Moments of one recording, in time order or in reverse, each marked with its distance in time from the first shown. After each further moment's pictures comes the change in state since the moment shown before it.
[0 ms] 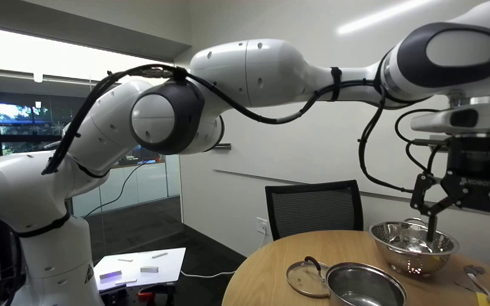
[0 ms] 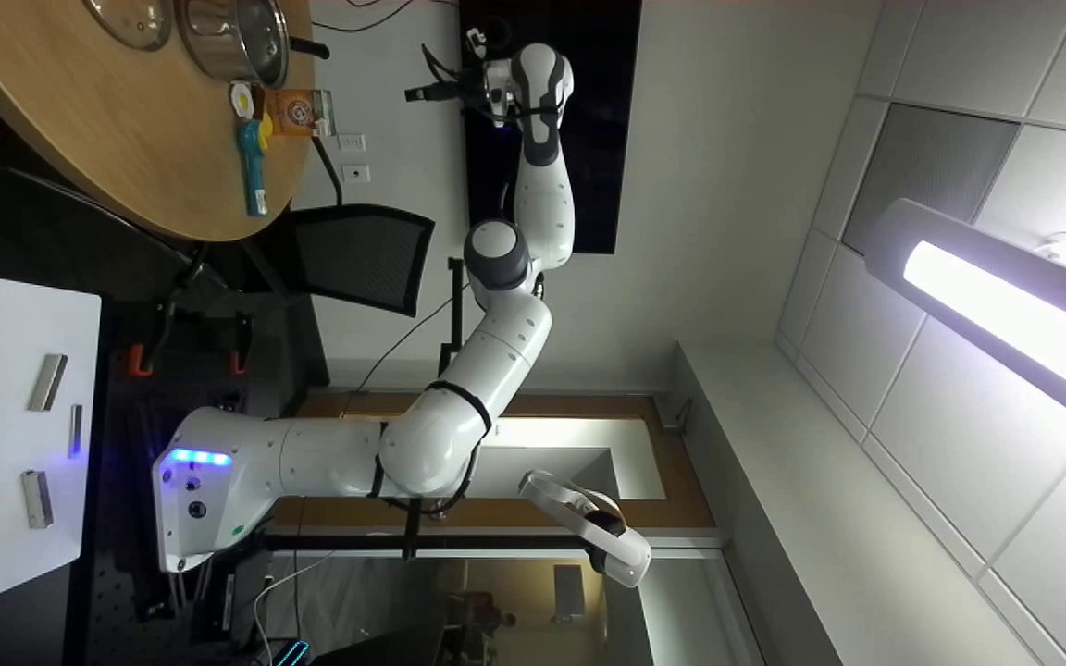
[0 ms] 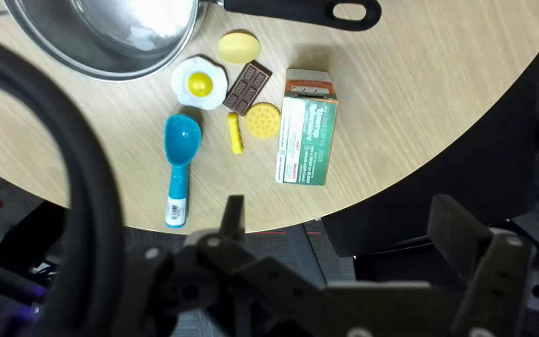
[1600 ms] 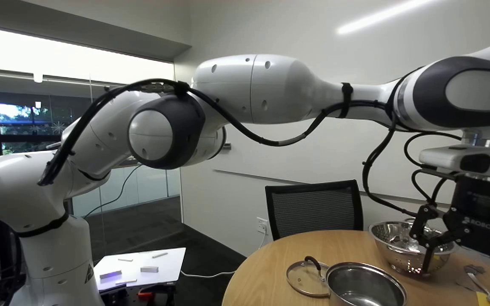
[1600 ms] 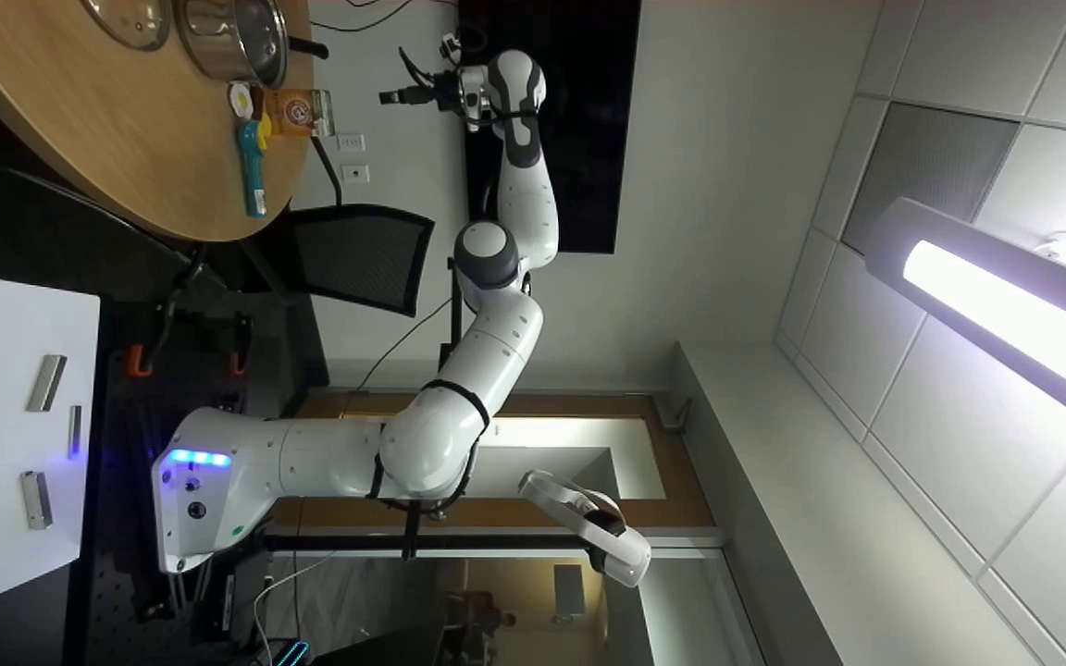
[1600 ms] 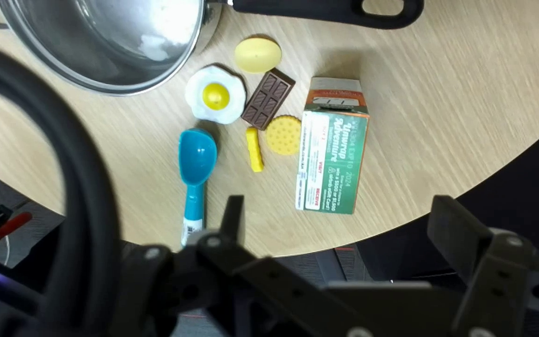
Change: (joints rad) arm -0.046 0.056 0.049 -0.023 0.035 0.017 0.015
